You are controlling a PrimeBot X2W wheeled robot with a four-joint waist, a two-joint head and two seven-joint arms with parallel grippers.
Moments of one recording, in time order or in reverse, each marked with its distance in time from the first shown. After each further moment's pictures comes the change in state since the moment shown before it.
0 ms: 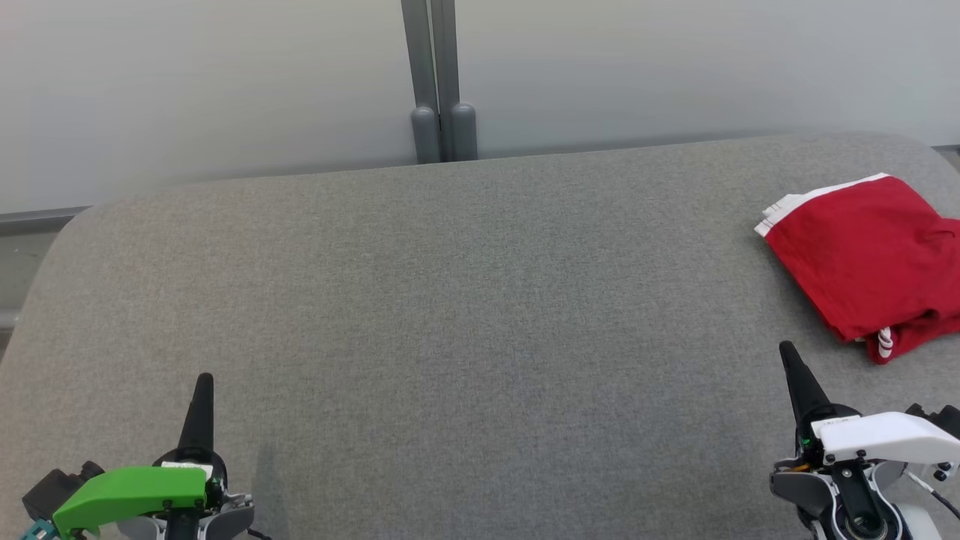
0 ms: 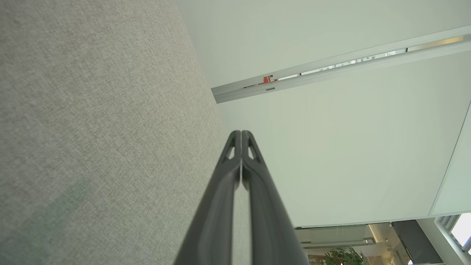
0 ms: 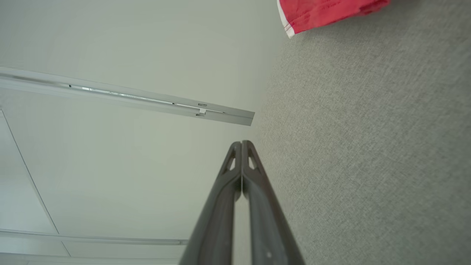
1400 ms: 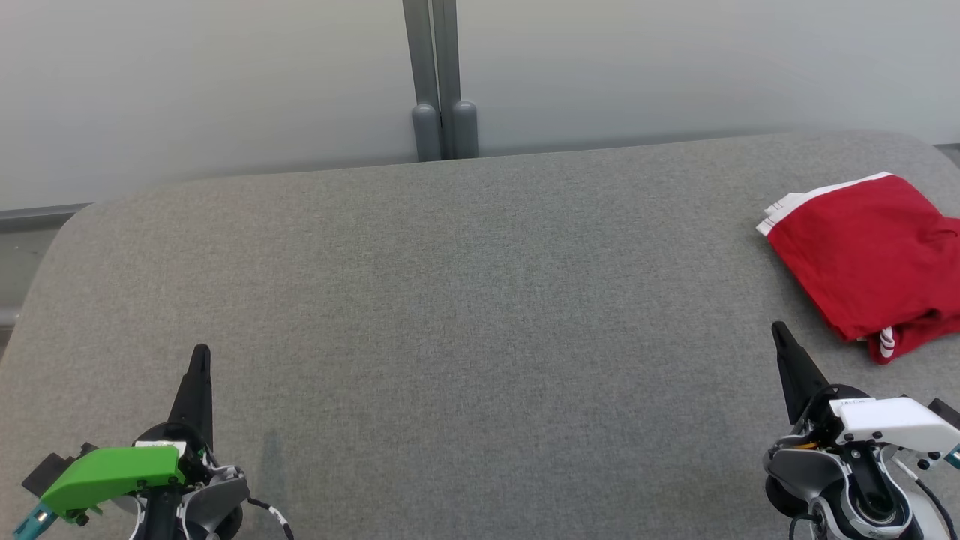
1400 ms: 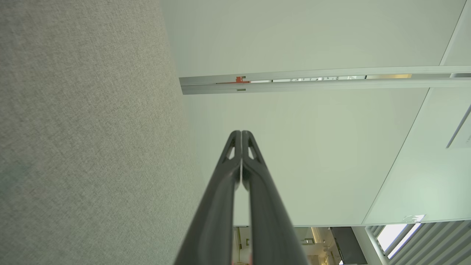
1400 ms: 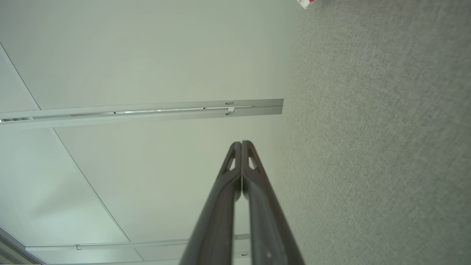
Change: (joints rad) left arm -0.048 0.003 0.013 -0.010 -0.232 -0.003 0.062; right arm -0.045 -0.003 0.000 0.014 0.272 0.000 0.062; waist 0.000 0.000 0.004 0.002
